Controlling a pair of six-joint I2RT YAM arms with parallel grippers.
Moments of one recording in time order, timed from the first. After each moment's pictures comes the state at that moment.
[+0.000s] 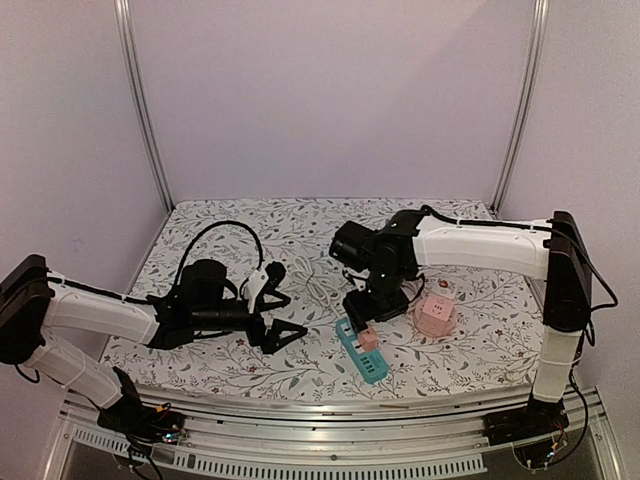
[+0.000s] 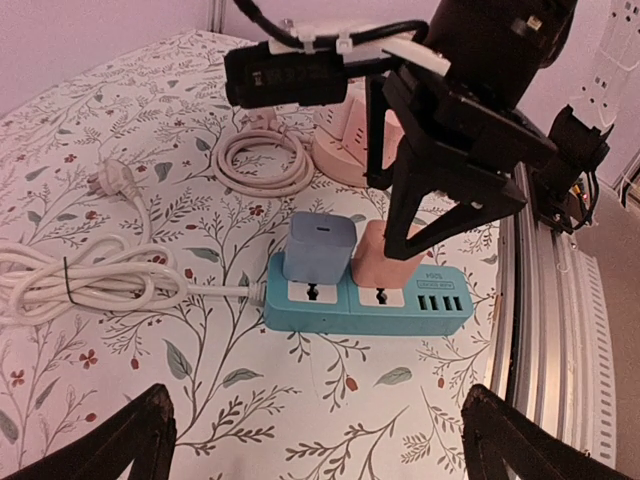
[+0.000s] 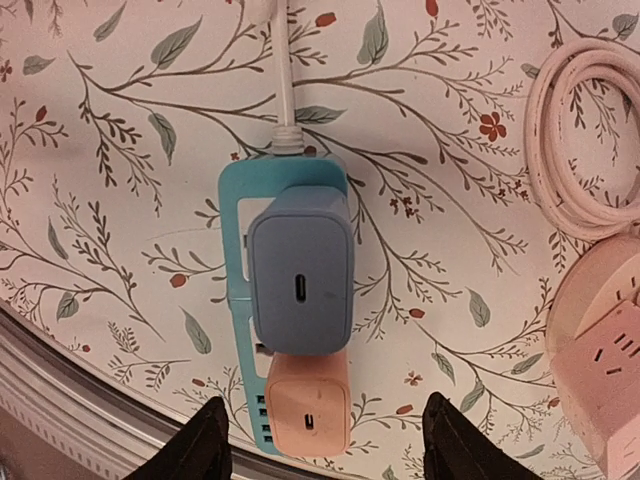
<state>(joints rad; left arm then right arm) -0.84 1.38 0.48 0.50 0.35 -0.05 0.99 1.95 1.59 -1.08 0.05 0.56</state>
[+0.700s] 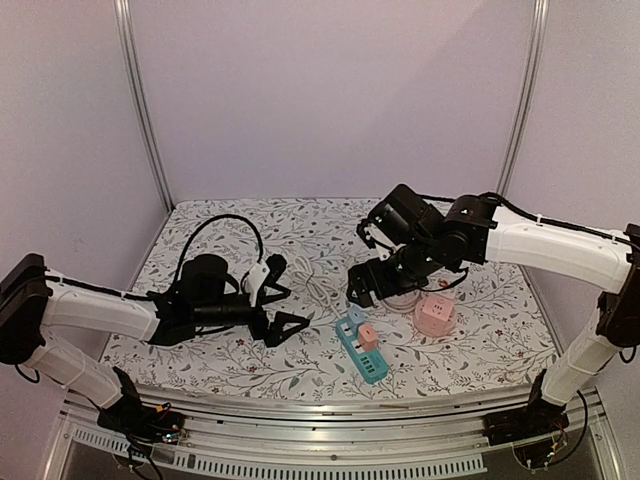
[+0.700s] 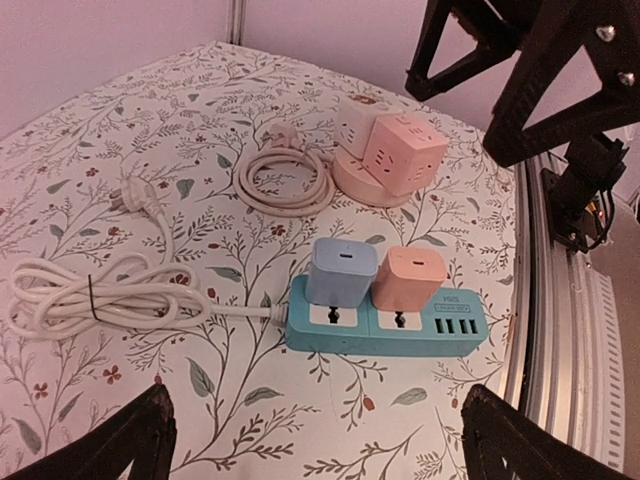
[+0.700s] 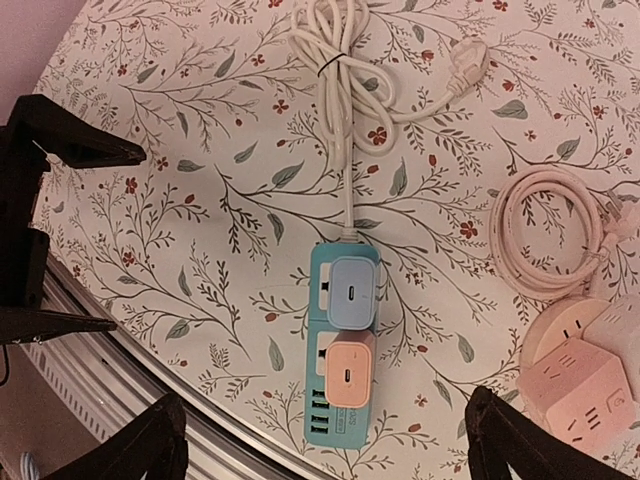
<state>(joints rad) -0.84 1.38 0.51 0.48 0.31 -0.06 0.99 1.60 1.43 -0.85 0.08 0.54</state>
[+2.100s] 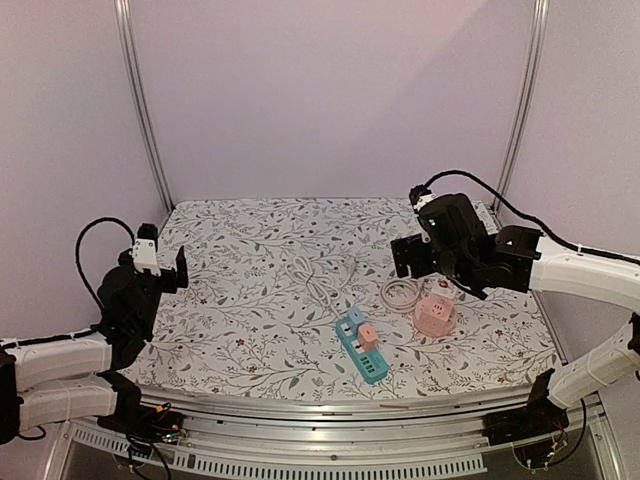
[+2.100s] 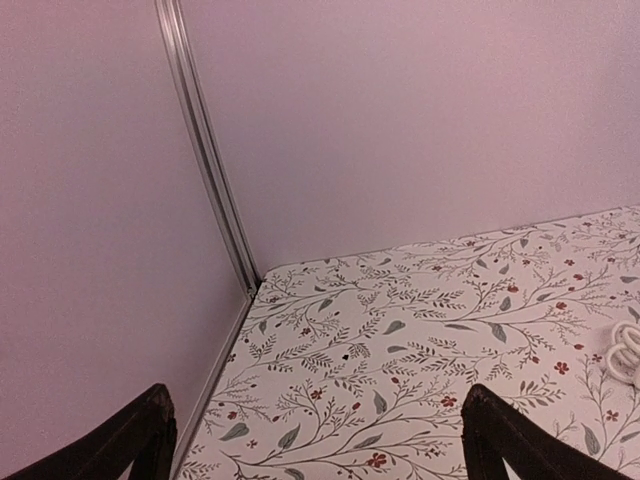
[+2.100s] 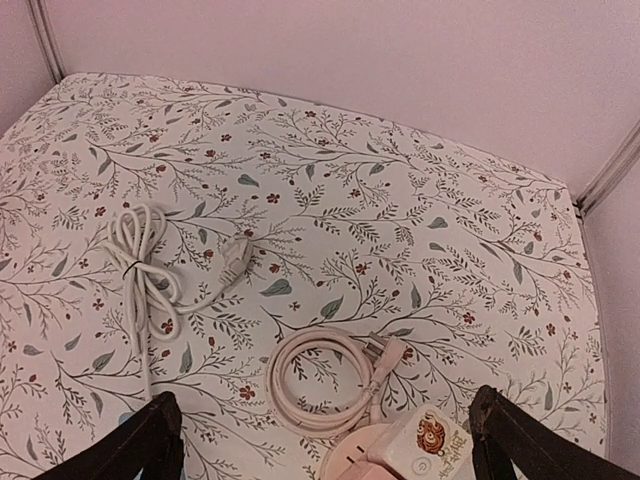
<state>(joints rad) -0.41 0.92 0.16 0.77 -0.52 0.23 0.93 1.32 1.08 -0.42 0.61 0.35</state>
